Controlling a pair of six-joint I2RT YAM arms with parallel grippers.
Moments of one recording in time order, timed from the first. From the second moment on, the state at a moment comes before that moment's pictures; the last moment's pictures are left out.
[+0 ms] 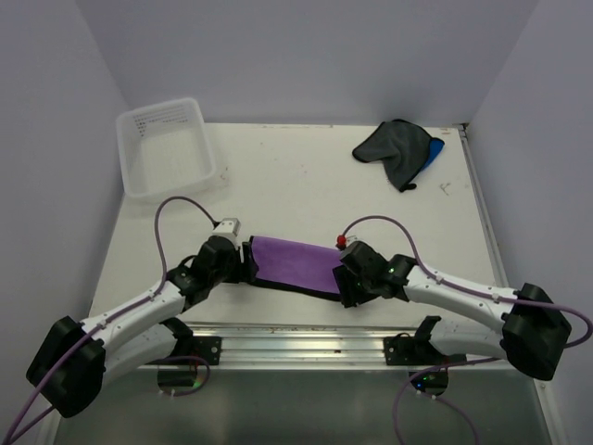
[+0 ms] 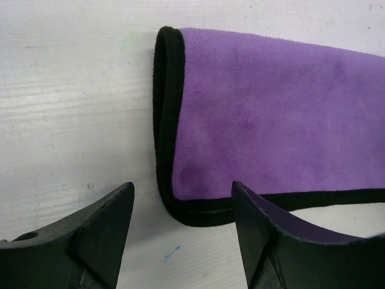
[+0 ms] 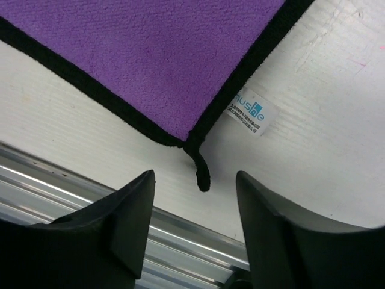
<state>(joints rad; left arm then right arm) -0.61 0.96 0.35 -0.14 -0.12 -0.54 0.91 1.16 0.61 -0.60 0.10 0.54</state>
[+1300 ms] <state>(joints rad) -0.61 1.24 0.52 0.27 0.11 -0.46 0.91 1.67 1.14 -0.38 0.22 0.61</state>
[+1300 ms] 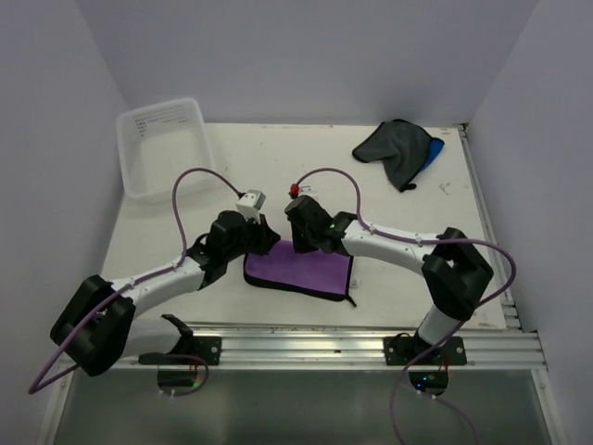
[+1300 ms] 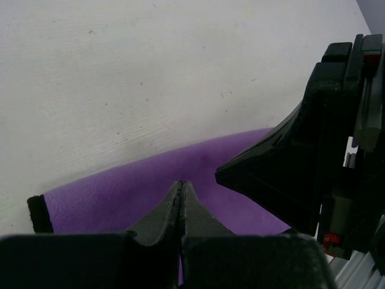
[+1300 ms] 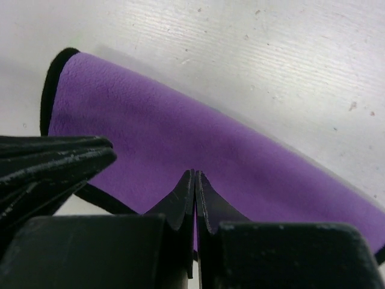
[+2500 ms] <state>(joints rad) -0.49 1.50 0.39 0.50 0.06 -0.56 0.87 1.96 1.27 -0.28 0.16 0.66</state>
